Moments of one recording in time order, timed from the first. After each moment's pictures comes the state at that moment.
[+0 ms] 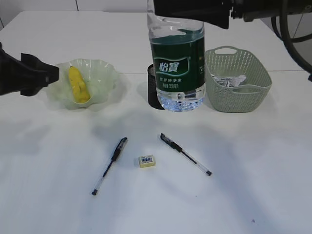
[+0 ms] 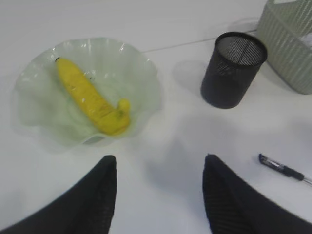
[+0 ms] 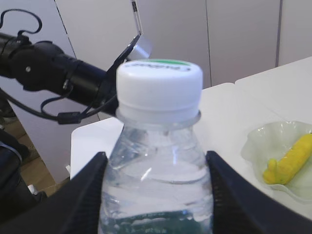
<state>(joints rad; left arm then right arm) -0.32 1.27 -0.74 -0.24 0.06 0.13 0.22 1.45 -1.18 1.48 1.07 -1.58</state>
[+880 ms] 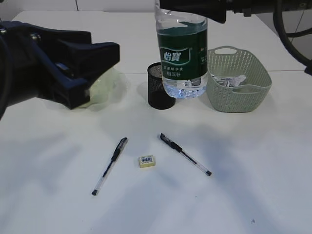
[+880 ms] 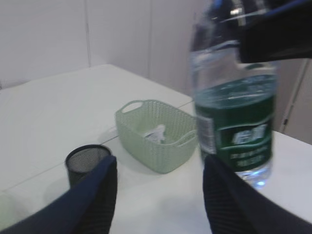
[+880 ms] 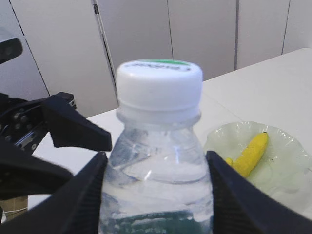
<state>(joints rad) -0.75 1.15 -0.63 -0.17 -0.35 0.10 0.22 1.45 -1.18 1.49 0.94 -1.62</state>
